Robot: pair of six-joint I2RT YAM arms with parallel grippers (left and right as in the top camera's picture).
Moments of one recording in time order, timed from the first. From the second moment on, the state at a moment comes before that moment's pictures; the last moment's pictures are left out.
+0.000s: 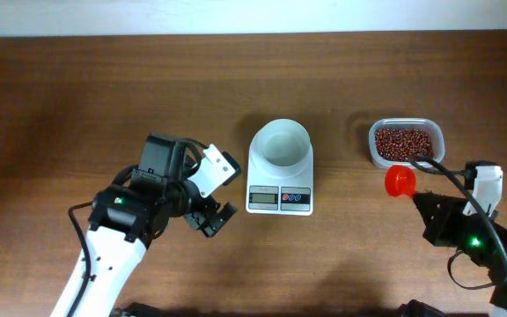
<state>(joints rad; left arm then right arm) -0.30 1.15 1.02 -0.93 0.32 0.49 -0.45 0.80 1.04 -1.18 -0.68 -0.09</state>
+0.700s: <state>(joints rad) -0.30 1.15 1.02 -0.93 0.30 0.49 -0.46 0.80 1.04 -1.21 -0.86 0.05</state>
